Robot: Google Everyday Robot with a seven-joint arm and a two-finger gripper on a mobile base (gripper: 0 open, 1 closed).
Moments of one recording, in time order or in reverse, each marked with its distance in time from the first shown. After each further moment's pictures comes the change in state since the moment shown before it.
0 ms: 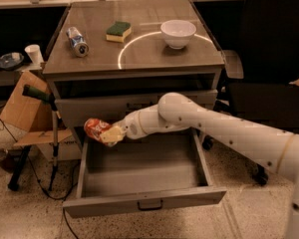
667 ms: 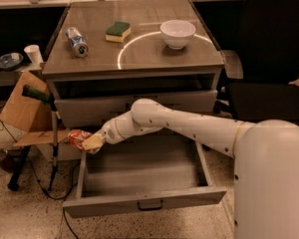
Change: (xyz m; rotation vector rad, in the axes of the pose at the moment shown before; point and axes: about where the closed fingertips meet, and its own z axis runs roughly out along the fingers) arm 0.014 -0.010 0.093 -0.057 0.084 0.046
